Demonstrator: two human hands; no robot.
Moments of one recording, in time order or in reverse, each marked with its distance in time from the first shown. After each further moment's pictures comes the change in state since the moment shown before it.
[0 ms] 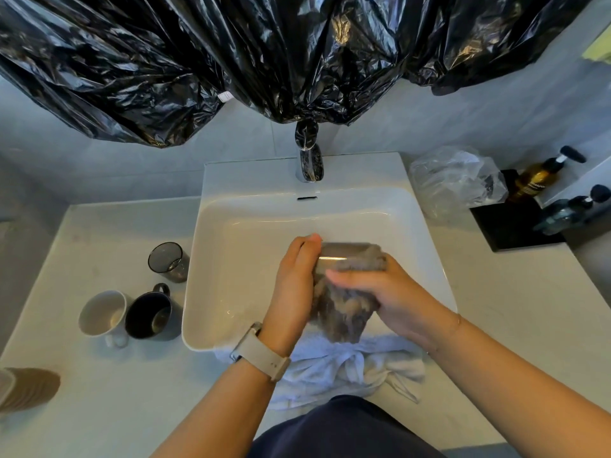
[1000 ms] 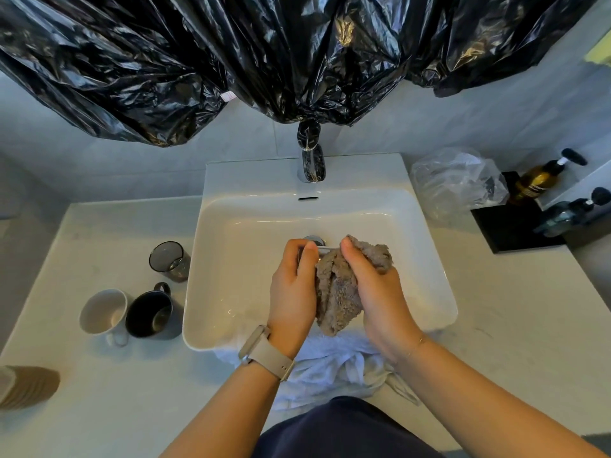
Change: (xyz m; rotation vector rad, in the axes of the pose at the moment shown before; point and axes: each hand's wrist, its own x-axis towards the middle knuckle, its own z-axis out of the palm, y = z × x) left_hand 0.002 -0.019 -0.004 0.234 0.156 0.208; right_hand 0.008 0.019 0.030 0.263 0.517 -0.109
